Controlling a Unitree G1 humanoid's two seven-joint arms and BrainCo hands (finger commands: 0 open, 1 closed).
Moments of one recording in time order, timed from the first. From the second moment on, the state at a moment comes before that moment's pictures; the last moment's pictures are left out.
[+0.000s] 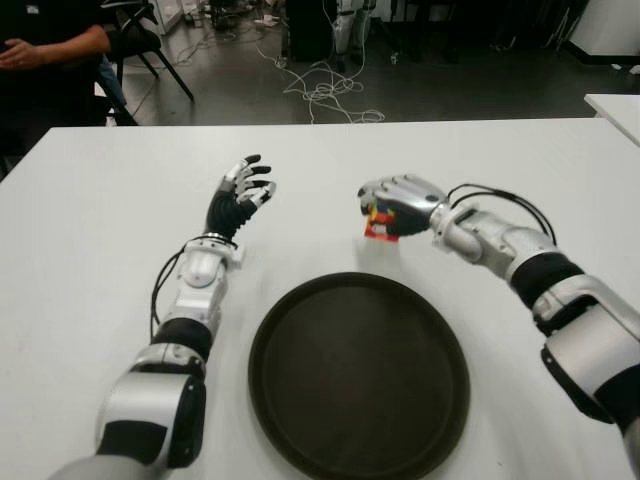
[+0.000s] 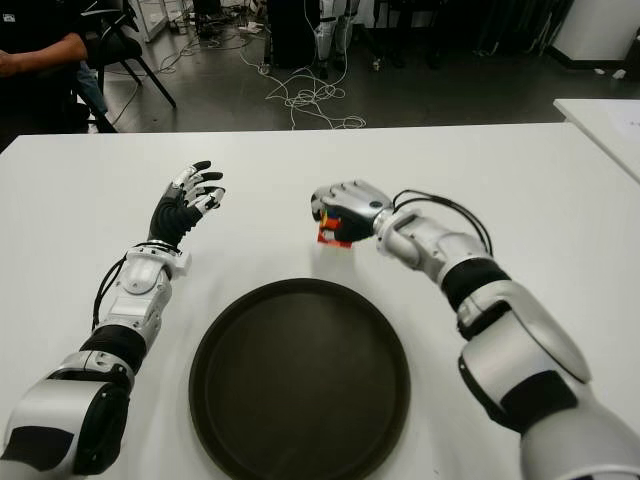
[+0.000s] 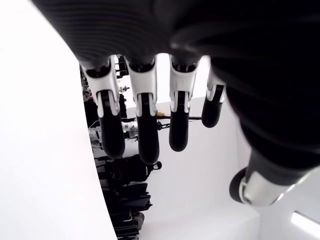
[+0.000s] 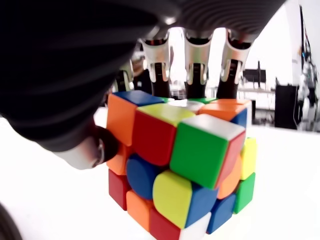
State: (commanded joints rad) left arm -0.68 0.07 0.09 1.11 0.02 -0.56 -0.07; right arm -0.94 -0.41 0.63 0.95 -0.79 -0.57 -0.18
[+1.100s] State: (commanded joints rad) left arm -0.69 0.07 0.10 1.13 0.00 -0.55 -0.10; right arm -0.69 -0.52 0.36 0.33 -0.72 -0.43 -0.04
